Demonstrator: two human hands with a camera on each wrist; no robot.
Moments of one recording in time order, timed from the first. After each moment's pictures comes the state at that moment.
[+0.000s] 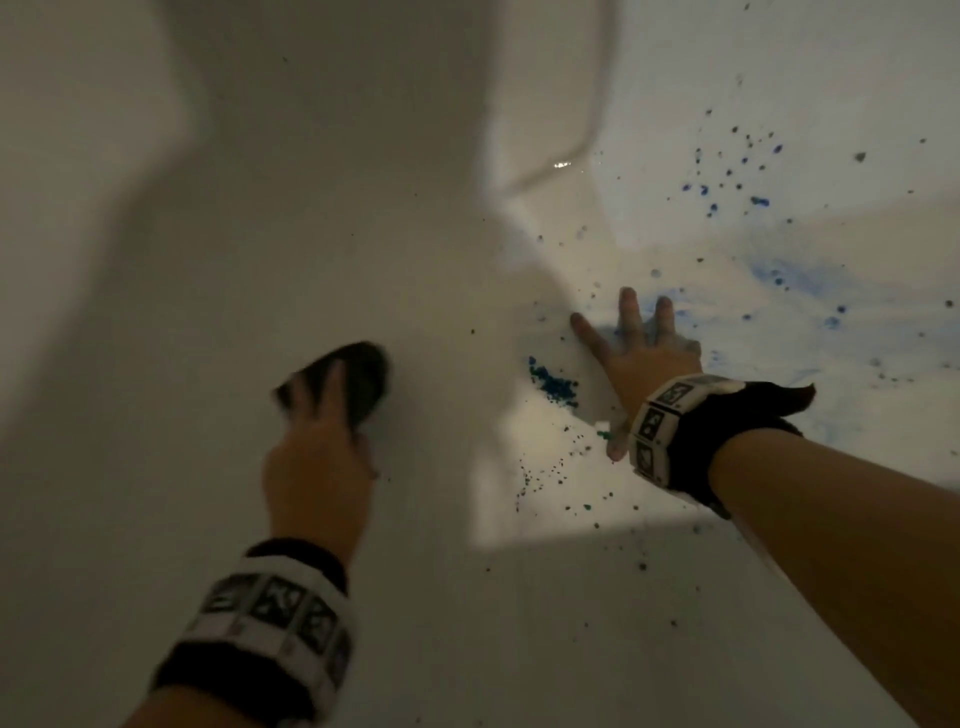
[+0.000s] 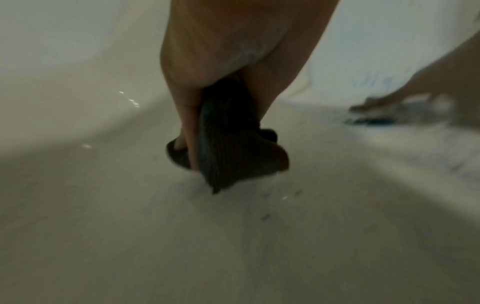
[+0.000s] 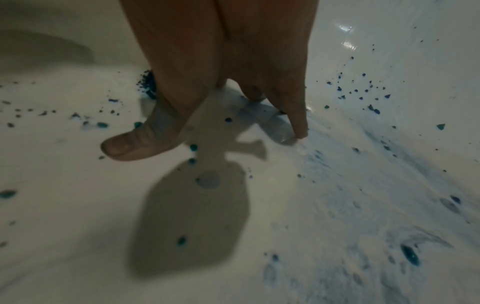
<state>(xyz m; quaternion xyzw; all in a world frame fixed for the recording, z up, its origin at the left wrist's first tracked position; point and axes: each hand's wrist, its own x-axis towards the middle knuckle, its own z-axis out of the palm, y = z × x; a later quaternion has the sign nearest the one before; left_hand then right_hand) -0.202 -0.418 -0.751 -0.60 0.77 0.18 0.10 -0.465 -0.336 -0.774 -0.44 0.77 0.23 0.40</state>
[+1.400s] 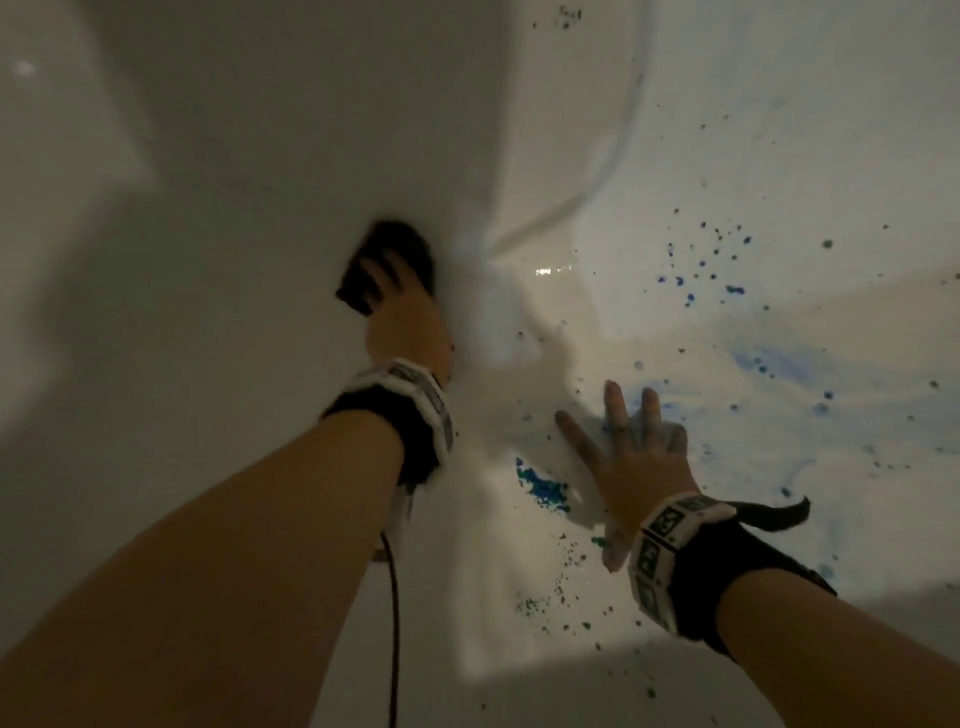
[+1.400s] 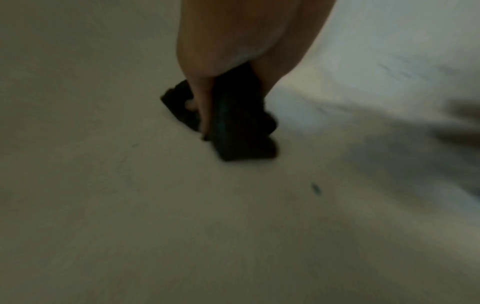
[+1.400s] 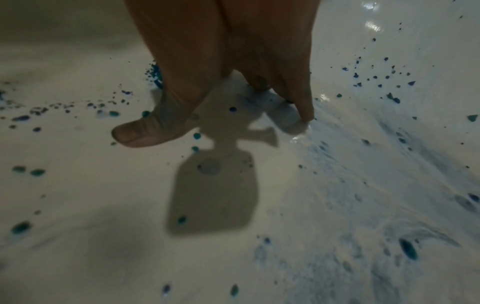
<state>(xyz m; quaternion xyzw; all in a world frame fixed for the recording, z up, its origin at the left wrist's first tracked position) -0.397 -0.536 -0.747 -0.53 0.83 0.09 0.17 -0.468 -0.344 -0.765 -0.45 0.74 0.24 0.43</state>
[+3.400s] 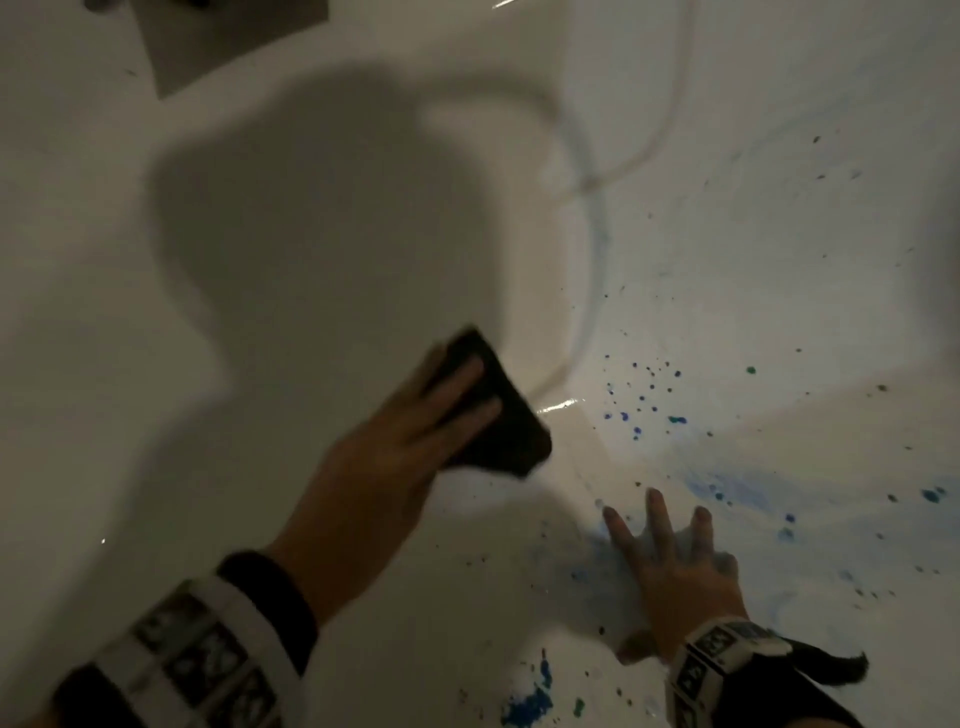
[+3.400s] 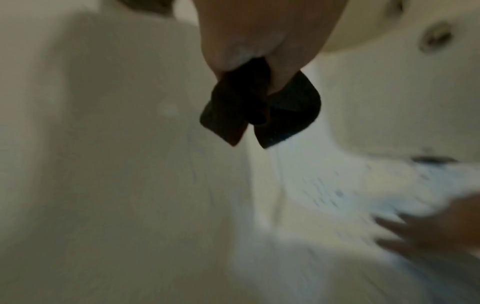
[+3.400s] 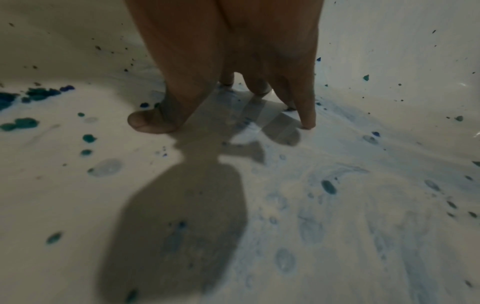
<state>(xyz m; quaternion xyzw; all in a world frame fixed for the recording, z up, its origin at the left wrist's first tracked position) -0.389 -0.514 -0.667 -0.05 0.97 0.16 -0.18 -0.533 -0.314 -0.776 -0.34 0.80 0.18 0.46</state>
